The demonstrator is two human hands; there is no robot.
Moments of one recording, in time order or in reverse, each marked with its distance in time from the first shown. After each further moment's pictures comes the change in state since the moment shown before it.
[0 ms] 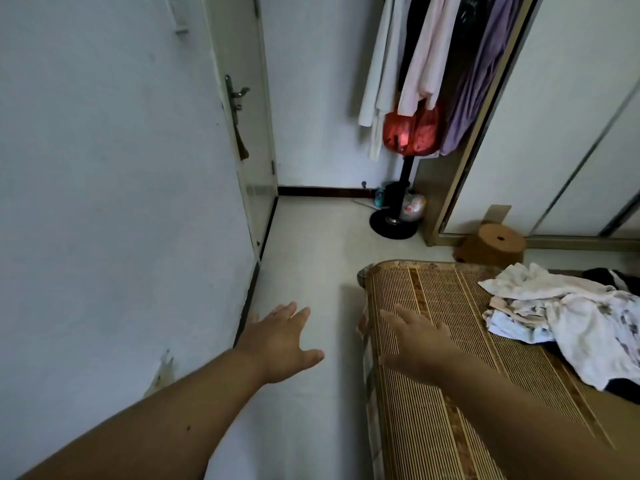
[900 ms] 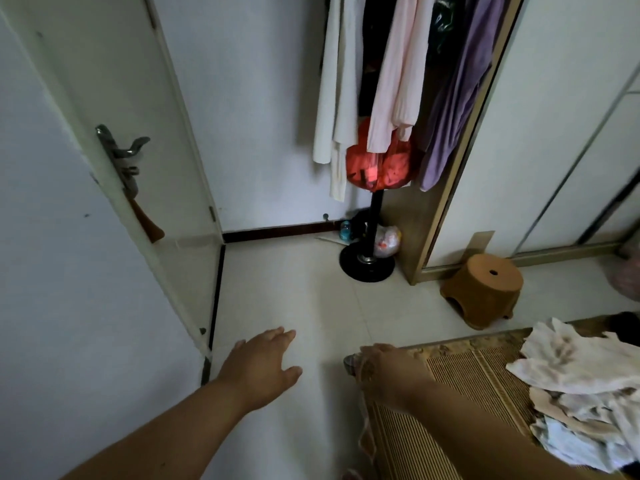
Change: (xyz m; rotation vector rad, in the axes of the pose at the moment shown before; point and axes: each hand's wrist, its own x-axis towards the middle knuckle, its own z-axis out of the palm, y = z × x) left_hand 0.441 -0.079 -0.152 -0.025 -0.006 0.161; right_hand 0.407 0.060 -0.117 0.144 -0.035 0.152
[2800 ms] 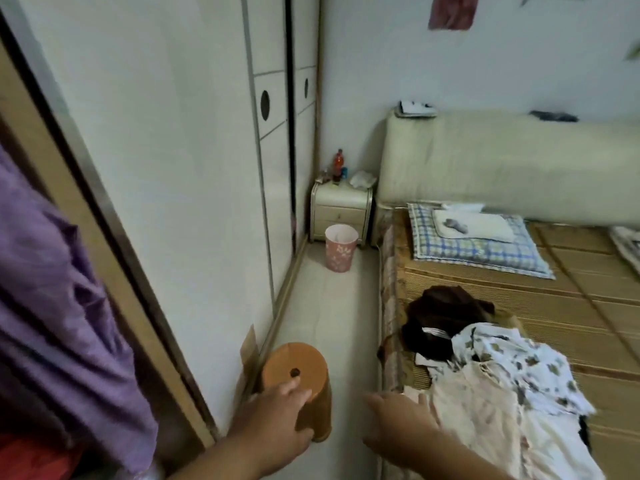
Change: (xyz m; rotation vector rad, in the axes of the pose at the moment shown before) left_hand 0.720 0.499 -0.136 0.427 -0.474 1.107; right_hand 0.313 0.470 -0.285 0.513 0.154 1.097
